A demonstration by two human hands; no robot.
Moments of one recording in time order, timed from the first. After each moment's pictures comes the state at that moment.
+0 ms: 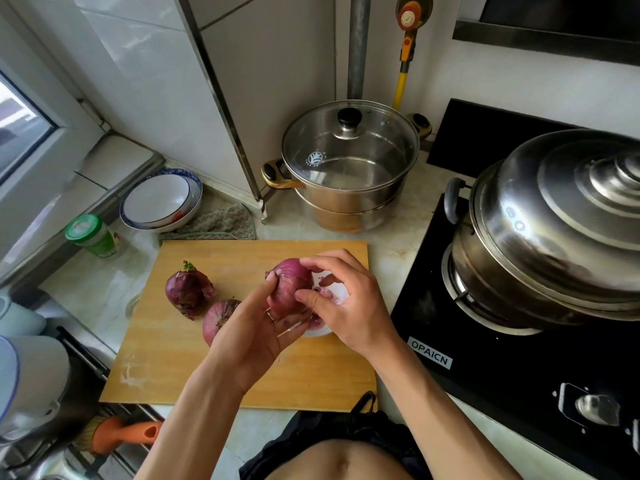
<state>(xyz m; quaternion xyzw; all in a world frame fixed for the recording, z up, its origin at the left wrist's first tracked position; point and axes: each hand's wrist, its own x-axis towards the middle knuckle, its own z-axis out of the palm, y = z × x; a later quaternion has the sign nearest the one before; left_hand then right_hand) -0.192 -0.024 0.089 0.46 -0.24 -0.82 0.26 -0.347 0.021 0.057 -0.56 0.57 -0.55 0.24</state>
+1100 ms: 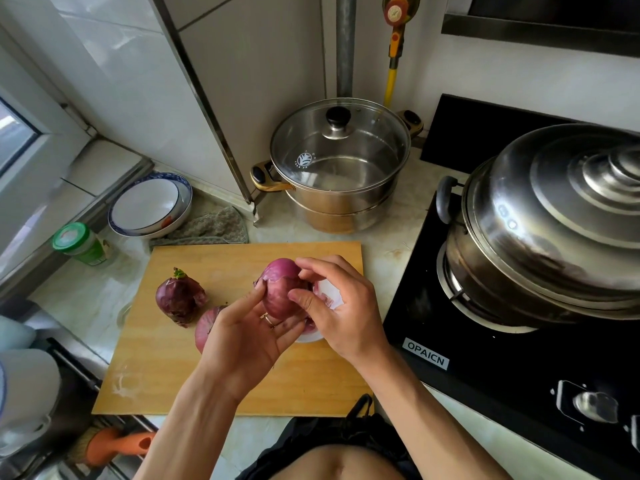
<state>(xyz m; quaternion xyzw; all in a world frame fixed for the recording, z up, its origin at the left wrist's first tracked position) -0.187 -0.033 0.075 0.40 -0.18 -0.86 0.26 -0.342 0.020 0.055 -0.52 0.55 -0.62 0.21</state>
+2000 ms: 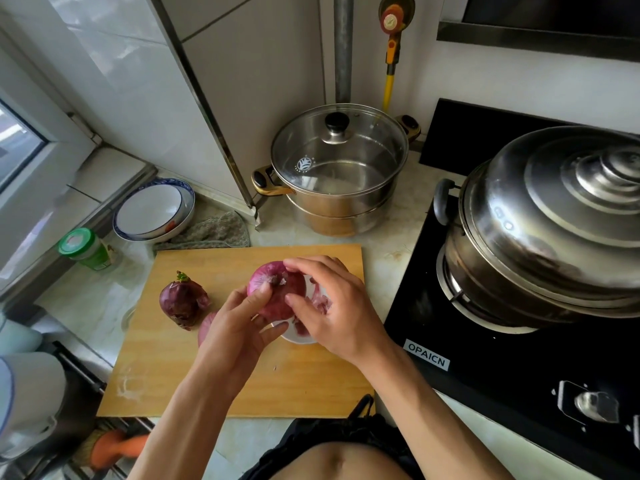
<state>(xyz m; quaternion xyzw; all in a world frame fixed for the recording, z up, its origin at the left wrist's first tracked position) -0.184 -0.036 0.082 0.46 -0.32 -0.77 0.31 -0.345 0.020 0.069 -0.60 0.57 -0.53 0.19</state>
